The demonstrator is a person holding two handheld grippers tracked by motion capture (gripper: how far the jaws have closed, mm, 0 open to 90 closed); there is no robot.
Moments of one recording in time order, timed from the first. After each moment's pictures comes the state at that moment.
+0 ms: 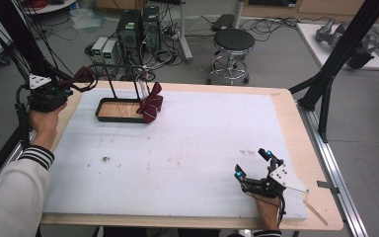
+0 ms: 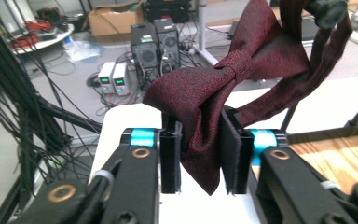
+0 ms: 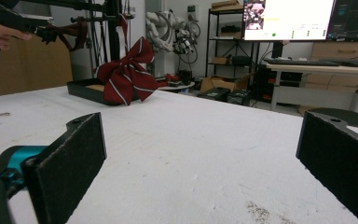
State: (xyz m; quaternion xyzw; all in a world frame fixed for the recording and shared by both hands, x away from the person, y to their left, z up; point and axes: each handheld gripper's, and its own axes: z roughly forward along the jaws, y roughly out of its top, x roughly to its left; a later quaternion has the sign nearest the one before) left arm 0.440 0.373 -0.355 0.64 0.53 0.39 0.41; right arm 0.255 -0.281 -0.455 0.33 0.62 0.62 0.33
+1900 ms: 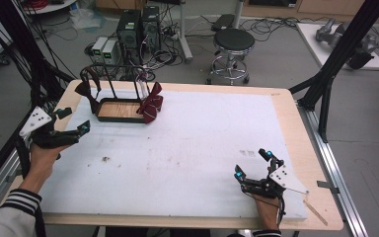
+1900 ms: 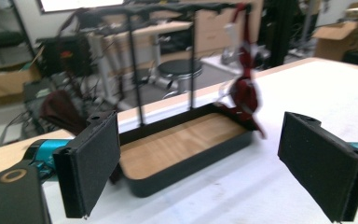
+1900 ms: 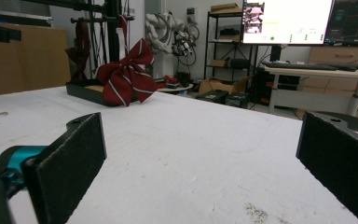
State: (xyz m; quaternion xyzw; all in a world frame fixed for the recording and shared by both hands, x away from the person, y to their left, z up) left arm 0.338 0.341 -0.387 0.66 0.34 0.33 0.58; right arm 0.253 -0.280 -0.455 0.33 0.62 0.62 0.34
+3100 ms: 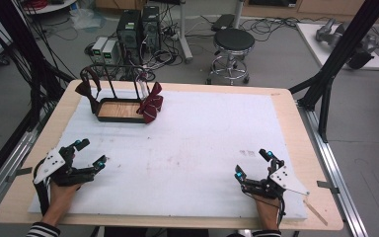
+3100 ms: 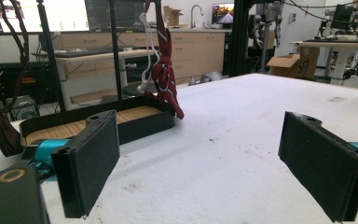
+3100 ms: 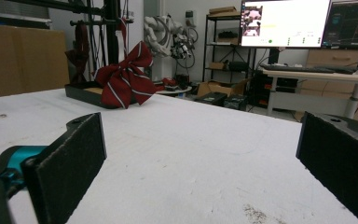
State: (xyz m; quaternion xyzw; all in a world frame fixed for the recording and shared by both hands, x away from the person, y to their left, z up) left arm 0.277 0.303 -0.454 0.64 0.30 0.31 0.64; right arm 0.251 -0.280 -0.456 0.33 0.62 0.63 0.34
